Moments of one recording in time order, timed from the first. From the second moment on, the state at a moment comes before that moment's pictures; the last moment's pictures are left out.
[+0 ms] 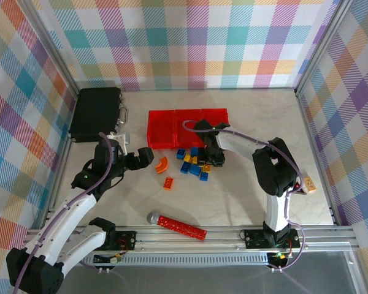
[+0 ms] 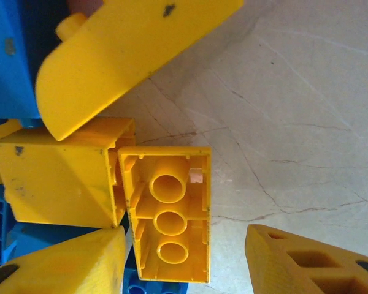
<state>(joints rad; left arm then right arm) -0.35 0.85 0.71 -0.45 0.12 -0.50 0.65 1.93 1.39 -0.92 -0.03 0.64</state>
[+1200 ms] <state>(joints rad) -0.35 0.86 0.69 -0.45 0.11 -0.53 0.65 1.94 1.38 -0.90 0.03 0.56</state>
